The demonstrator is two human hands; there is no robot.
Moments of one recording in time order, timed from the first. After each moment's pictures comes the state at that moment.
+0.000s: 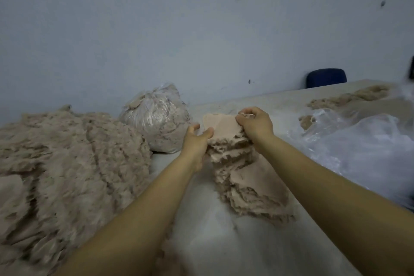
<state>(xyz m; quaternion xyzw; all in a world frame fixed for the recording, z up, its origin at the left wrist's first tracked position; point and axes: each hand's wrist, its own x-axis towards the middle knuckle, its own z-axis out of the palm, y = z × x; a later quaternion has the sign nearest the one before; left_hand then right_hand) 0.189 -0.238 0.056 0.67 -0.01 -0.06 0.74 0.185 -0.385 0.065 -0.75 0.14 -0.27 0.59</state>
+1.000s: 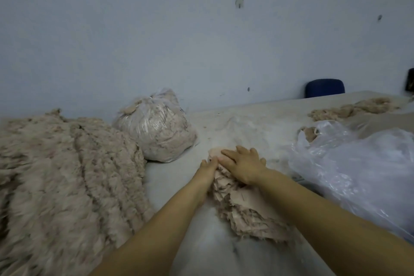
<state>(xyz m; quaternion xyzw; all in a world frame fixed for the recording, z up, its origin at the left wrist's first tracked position) 0.202 -0.256 0.001 0.72 0.01 -0.18 0.67 0.196 -0.379 0.009 -0.98 0.05 0.00 0.17</state>
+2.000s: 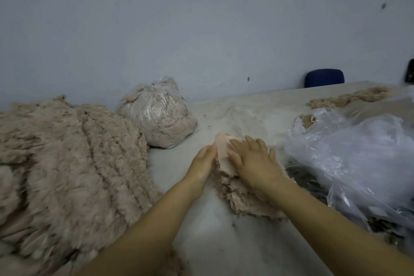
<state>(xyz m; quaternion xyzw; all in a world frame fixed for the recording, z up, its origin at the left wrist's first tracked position) 0.163 -0.231 0.001 0.70 -0.10 -0.13 0.70 0.122 -0.363 0.014 -0.98 0.07 -0.10 0.14</state>
